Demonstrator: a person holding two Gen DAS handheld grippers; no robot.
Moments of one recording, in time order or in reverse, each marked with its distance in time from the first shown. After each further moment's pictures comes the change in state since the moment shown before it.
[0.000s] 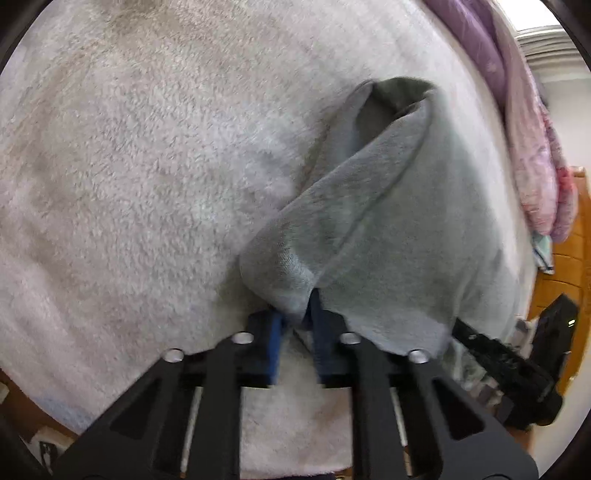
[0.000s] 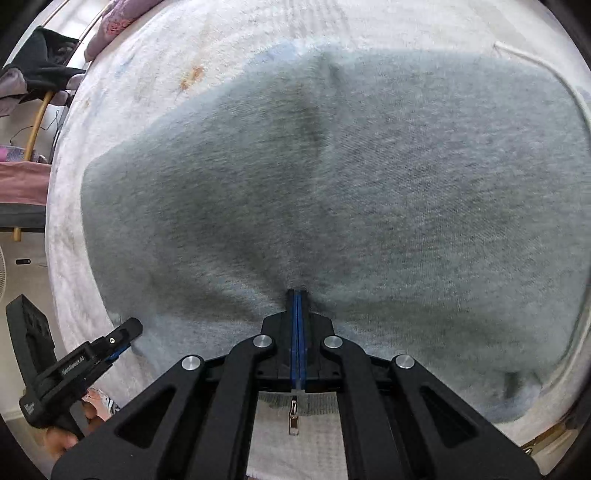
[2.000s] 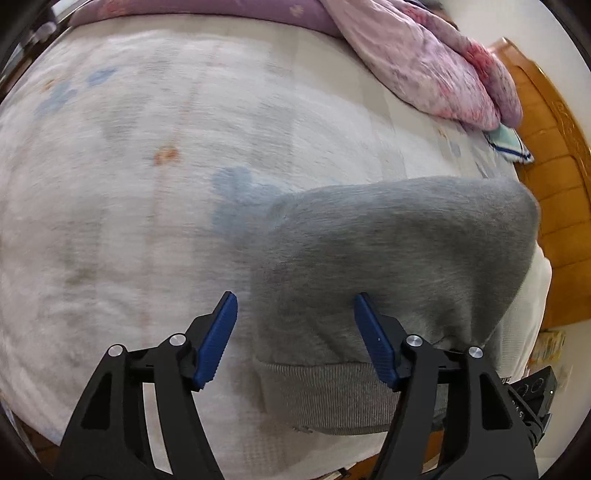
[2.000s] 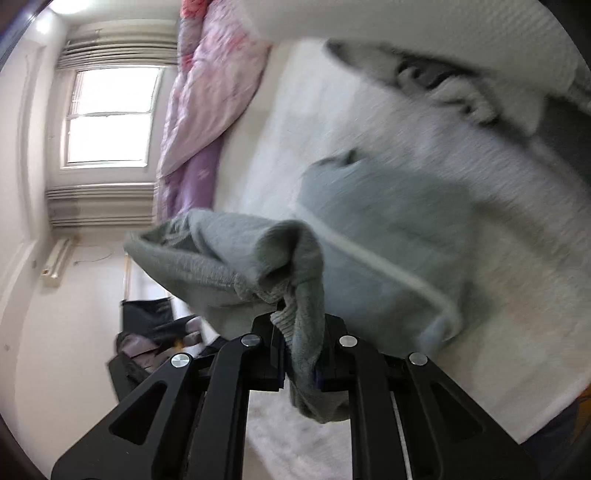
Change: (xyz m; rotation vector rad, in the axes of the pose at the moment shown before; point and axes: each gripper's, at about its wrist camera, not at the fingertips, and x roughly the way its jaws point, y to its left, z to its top) left arm 0.024 -0.283 -0.043 0.507 -0.080 0.066; right arm -0.136 -0.222 -0.113 0.803 -0.533 0.554
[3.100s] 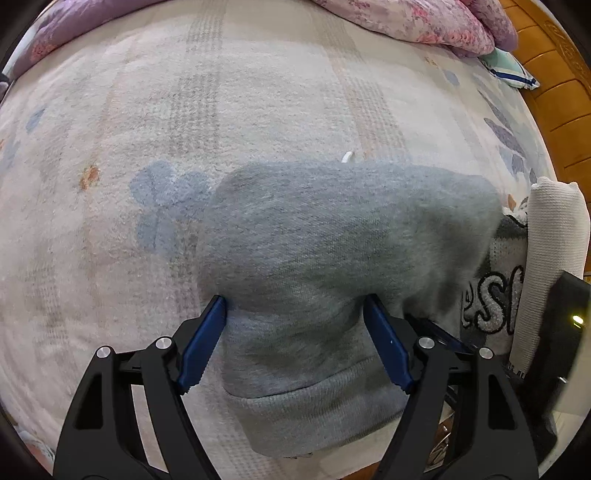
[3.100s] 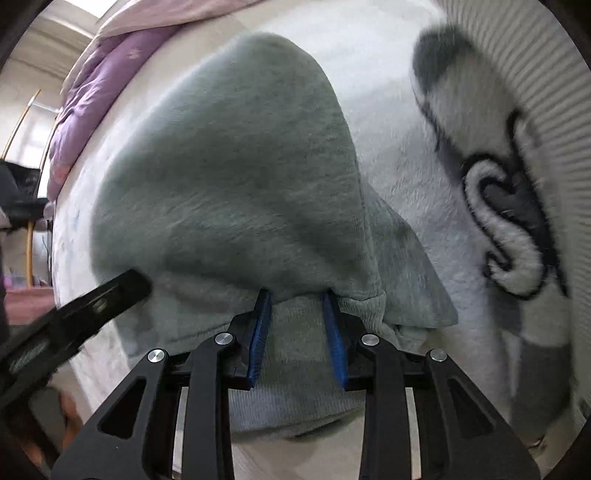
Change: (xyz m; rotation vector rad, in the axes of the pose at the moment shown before) left arm 0.073 -0.067 0.013 0.192 0.159 0.098; right arm 0.091 0.032 0.012 -0.490 0.264 -0.535
